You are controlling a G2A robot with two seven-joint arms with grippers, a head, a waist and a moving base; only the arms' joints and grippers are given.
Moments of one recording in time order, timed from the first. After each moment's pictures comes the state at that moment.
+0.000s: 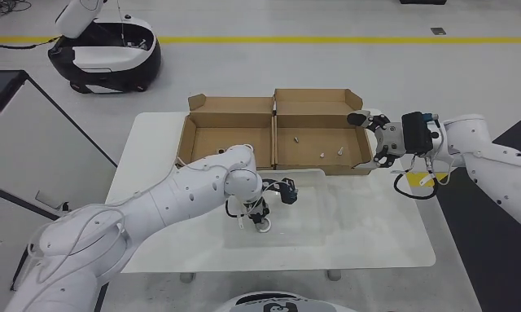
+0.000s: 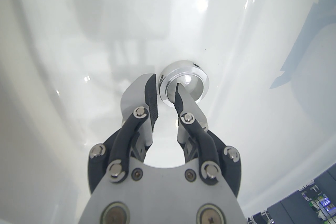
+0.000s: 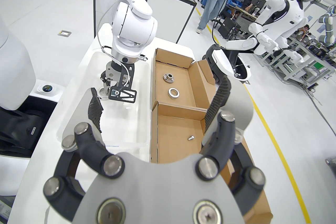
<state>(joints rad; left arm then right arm) 0.59 -1.24 -0.17 -1.32 0.45 -0.52 -1.29 -0.73 -0.51 0.60 -1.42 -1.25 -1.01 -0.81</state>
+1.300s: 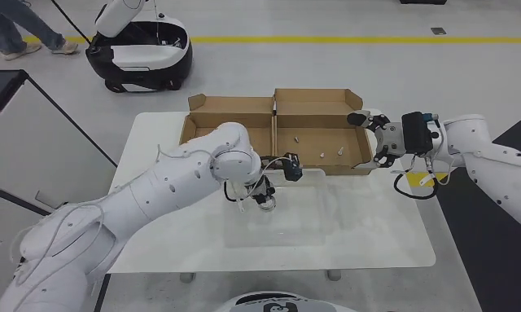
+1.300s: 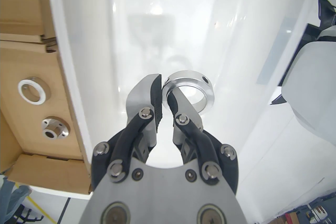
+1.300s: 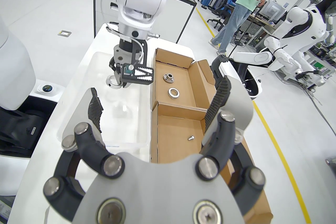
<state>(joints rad) 0.58 -1.16 -0.39 -1.55 0.46 -0.44 -1.38 -0.73 -0.51 0.60 -1.42 -1.25 -1.01 -0.81</state>
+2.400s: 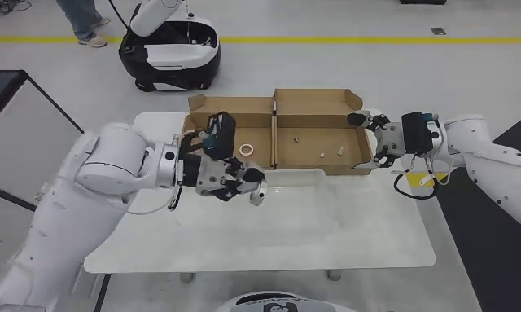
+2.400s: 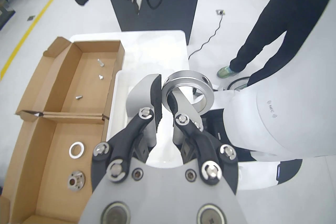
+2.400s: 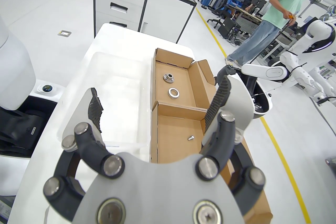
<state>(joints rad) 1.10 -0.85 -1.19 -2.03 0.06 -0.83 -1.00 -0.73 -0.51 0.60 -1.42 -1.25 -1.01 -0.81</state>
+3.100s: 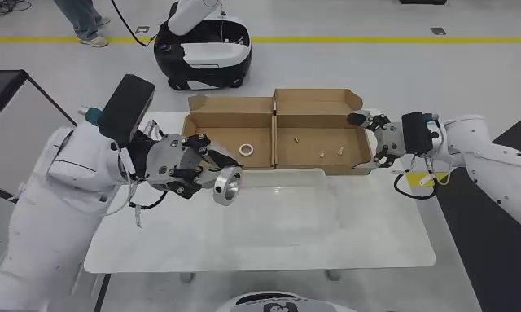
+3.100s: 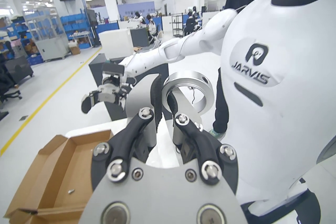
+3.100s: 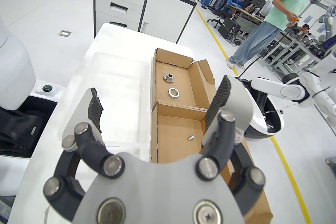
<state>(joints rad) 1.11 -0.85 -1.28 -2.06 -0.23 -1.01 -0.68 -0.73 -0.51 0.60 -1.42 -1.25 -1.01 -0.81</state>
